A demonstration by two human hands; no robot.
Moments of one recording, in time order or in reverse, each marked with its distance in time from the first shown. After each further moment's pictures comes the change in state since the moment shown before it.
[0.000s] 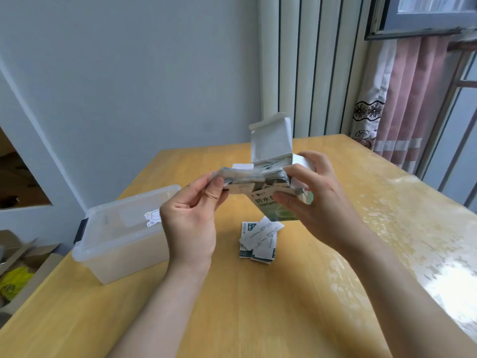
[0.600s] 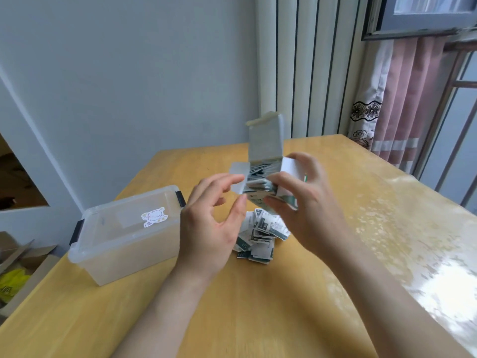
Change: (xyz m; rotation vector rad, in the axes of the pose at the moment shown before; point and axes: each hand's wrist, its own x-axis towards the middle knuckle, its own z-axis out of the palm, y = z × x) left_hand -0.003 -0.014 -0.009 0.639 -0.339 0.461; right_hand -0.003 -0.008 0.015 -0.205 0.109 -0.121
